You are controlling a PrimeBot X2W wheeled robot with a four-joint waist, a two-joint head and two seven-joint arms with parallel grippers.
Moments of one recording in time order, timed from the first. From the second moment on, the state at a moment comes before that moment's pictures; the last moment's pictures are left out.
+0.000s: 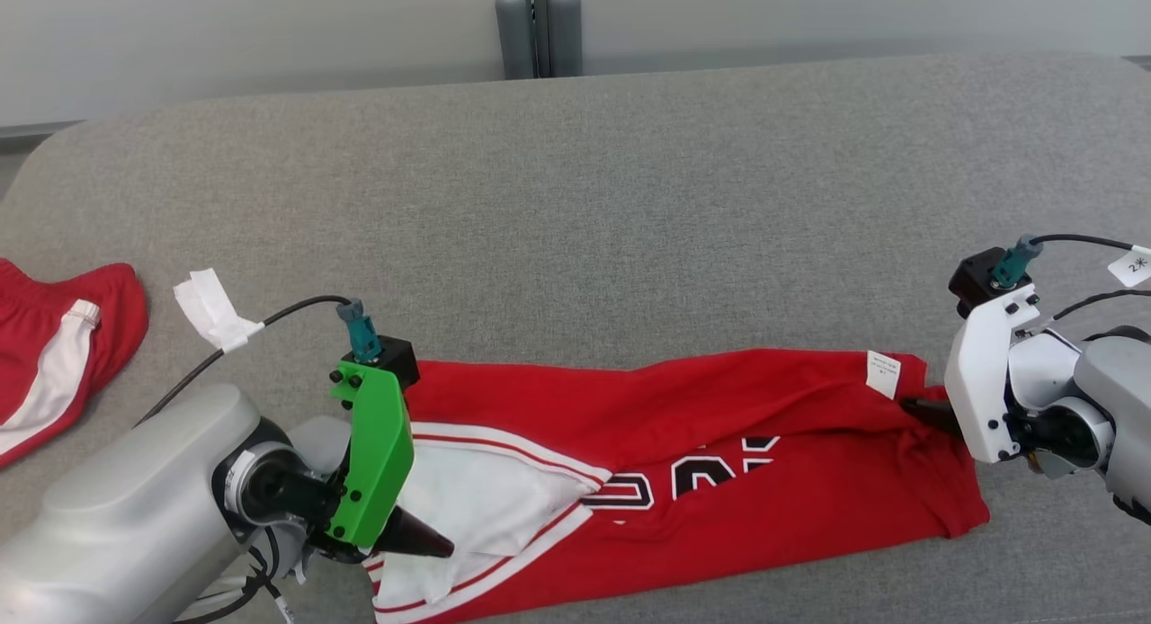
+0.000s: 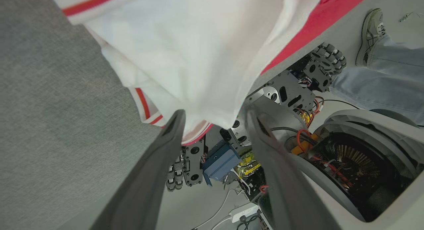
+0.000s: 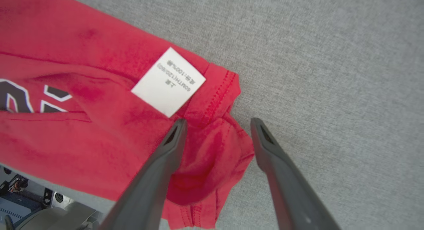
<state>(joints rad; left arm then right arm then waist) -0.83 0.62 -1.20 0.26 -1.47 -0.05 1.05 -0.81 -0.71 1.13 0.57 1.12 0.13 0.51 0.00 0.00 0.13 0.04</state>
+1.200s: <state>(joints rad) -0.32 0.62 -0.66 0.10 -0.90 0.26 -0.26 -0.21 -0.44 0.18 0.34 0.68 0.13 -0.26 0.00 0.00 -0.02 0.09</state>
